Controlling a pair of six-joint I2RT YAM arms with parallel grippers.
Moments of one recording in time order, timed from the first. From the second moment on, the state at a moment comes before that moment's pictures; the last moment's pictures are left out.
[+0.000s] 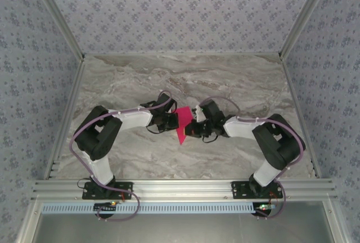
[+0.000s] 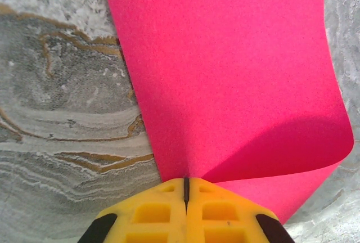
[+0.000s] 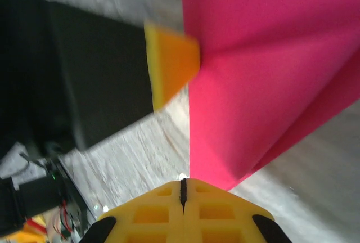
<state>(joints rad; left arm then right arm) -0.70 1.80 1.00 -0.29 0.22 -0.82 0.60 1.63 0.73 0.02 -0.58 0.72</state>
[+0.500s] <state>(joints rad) -0.70 1.80 1.01 -0.31 0.21 -0.81 0.55 1.76 0.82 -0.03 -0.55 0.69</state>
